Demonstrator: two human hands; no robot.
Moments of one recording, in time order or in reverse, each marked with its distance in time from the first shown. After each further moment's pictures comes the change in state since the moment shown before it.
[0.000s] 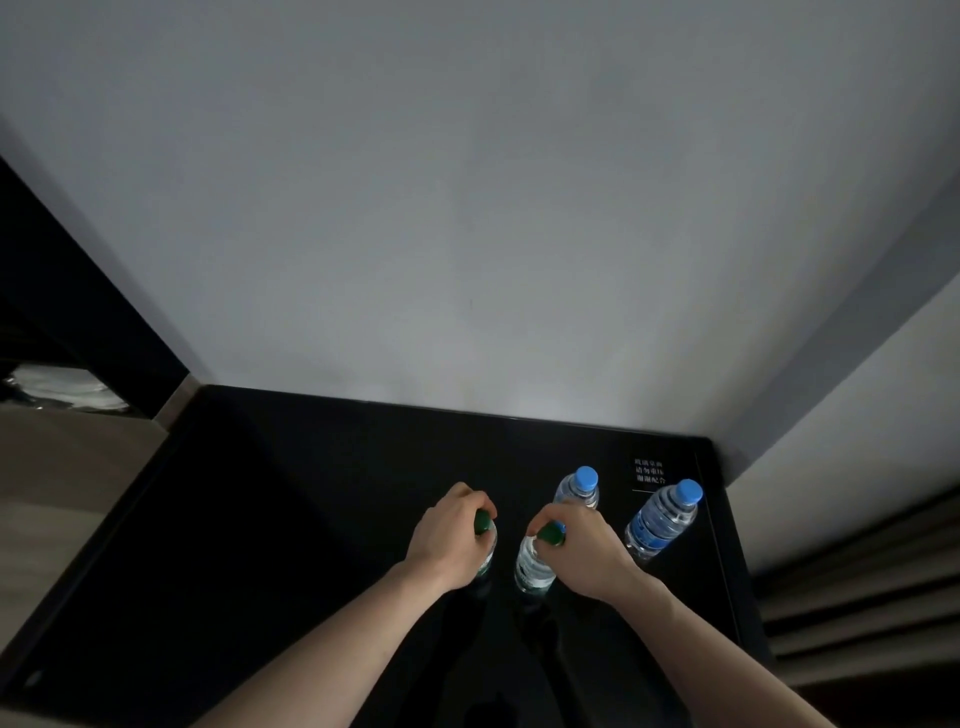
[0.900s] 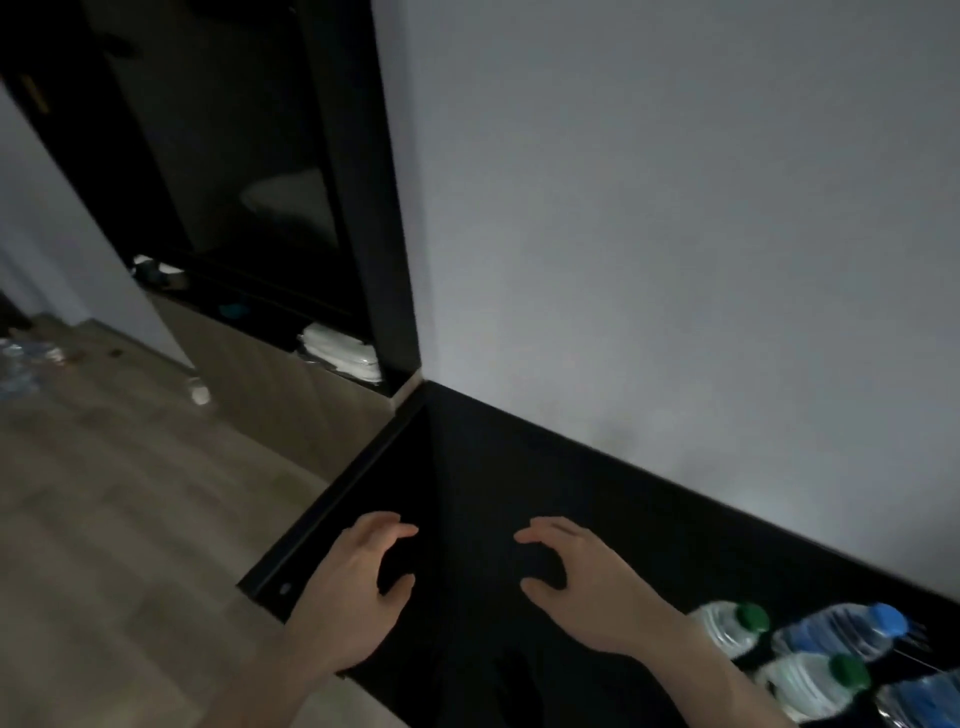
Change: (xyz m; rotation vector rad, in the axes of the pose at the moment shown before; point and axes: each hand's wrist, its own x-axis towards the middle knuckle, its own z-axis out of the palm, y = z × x) left_hand -0.235 -0.271 -0.207 -0.038 0.289 -0.314; right_hand 0.017 -0.290 0.147 -0.206 -0.277 -0.397
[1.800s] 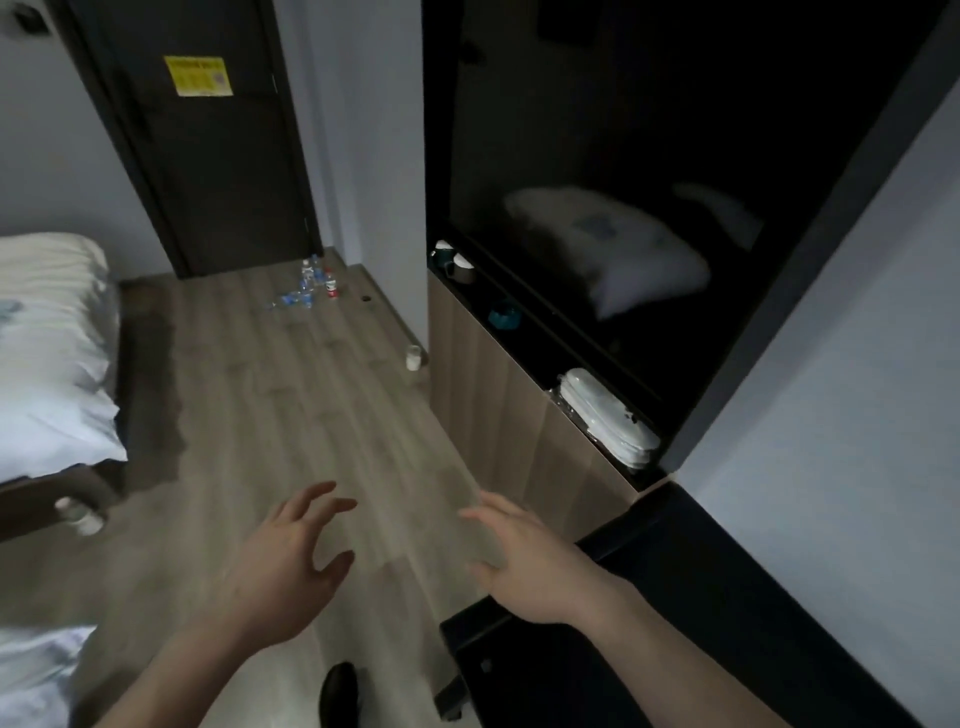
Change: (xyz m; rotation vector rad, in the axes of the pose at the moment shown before) left_hand -0.065 -0.303 -0.200 0.076 0.323 -0.542; right_hand 0.259 -0.341 0.142 -0.265 -0.344 -0.574
